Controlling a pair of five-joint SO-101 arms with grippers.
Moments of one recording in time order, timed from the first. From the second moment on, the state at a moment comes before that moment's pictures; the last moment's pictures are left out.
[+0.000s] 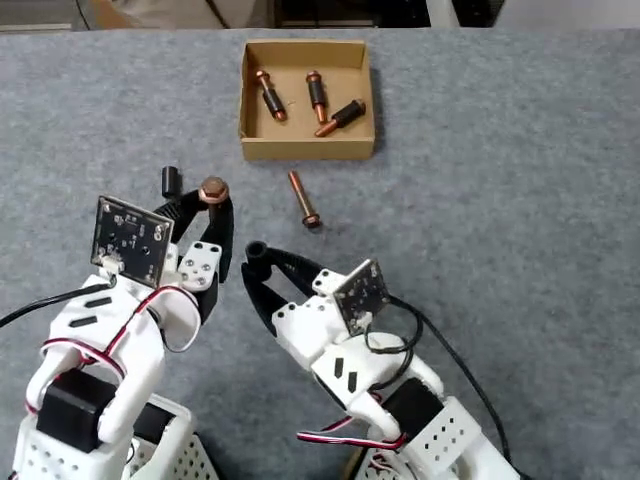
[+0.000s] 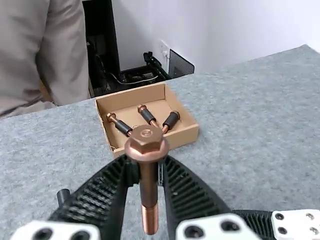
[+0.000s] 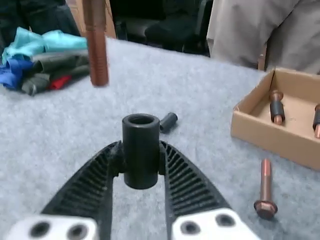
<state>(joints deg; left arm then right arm) 17.6 -78.4 45.1 54.5 -11.8 -44.9 -96.7 97.5 17.1 -14.5</state>
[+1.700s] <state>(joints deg) 26.0 -91.3 59.8 42.9 -3.8 -44.9 -96.7 97.5 16.2 -14.5</state>
